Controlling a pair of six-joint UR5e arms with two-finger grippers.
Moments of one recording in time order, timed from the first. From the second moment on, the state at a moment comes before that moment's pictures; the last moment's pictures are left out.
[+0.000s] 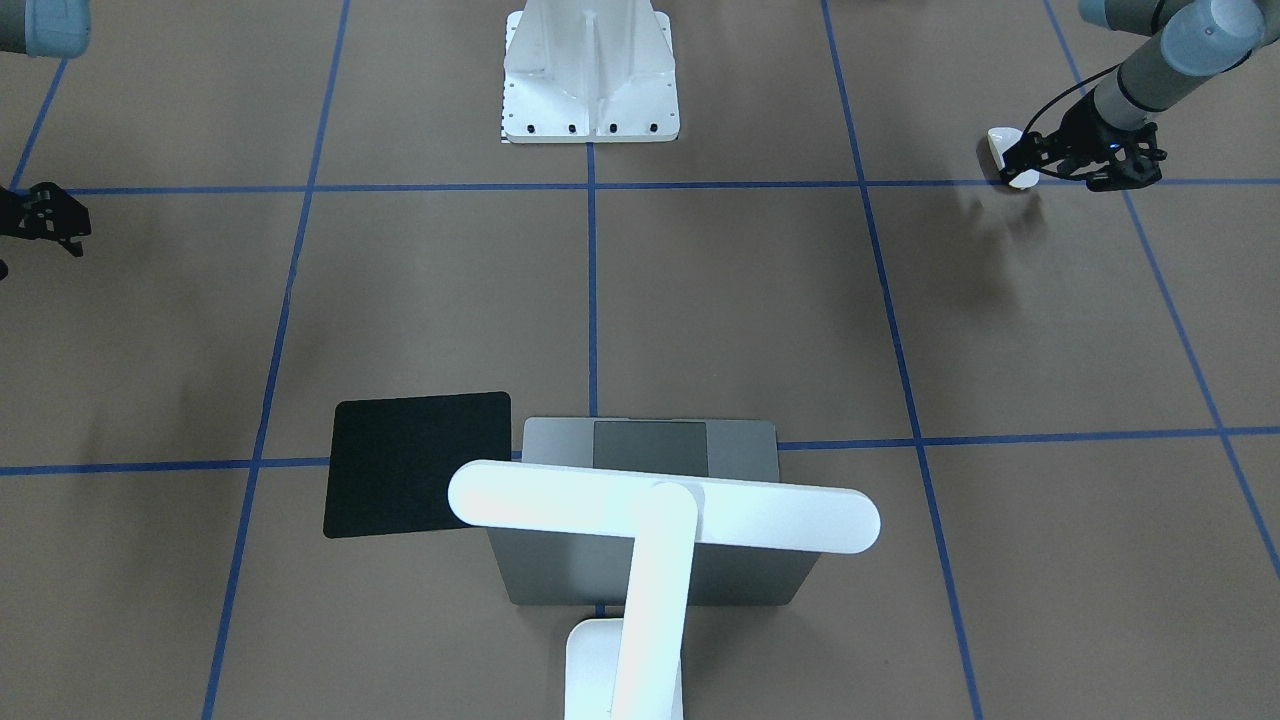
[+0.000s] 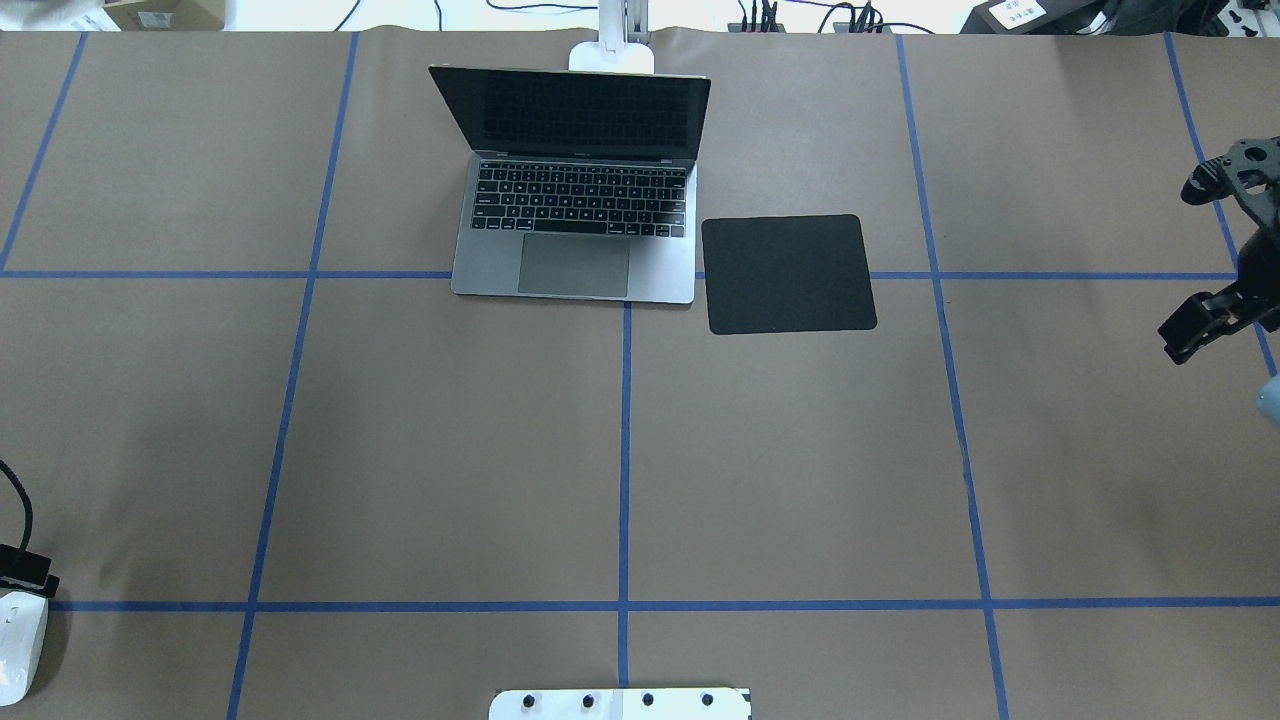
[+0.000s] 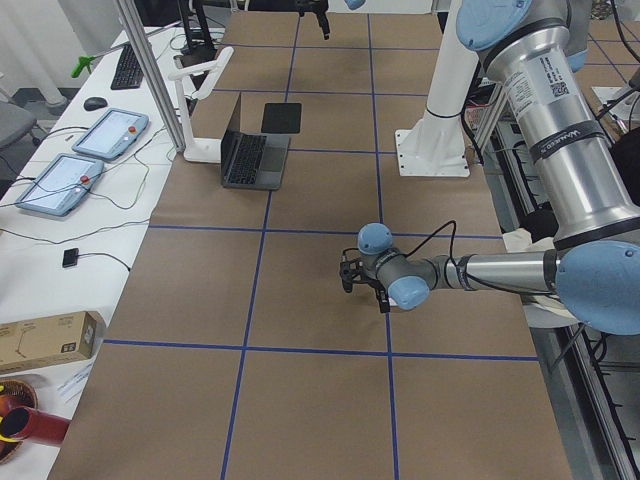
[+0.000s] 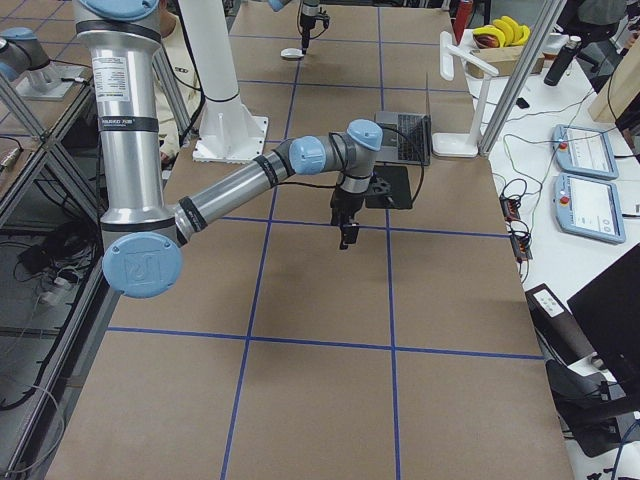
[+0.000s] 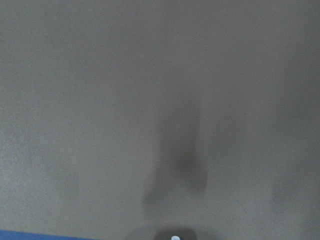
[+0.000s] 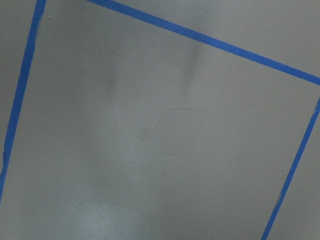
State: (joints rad) left arm -0.65 -1.11 -1.81 -2.43 -2.19 -1.15; right arm 1.08 -1.52 2.04 -1.93 2.13 0.20
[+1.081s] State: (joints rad) left arm -0.56 -1.05 -1.81 -2.51 -2.14 -1.15; right arm 1.08 -1.51 2.04 -1.93 2.13 0.20
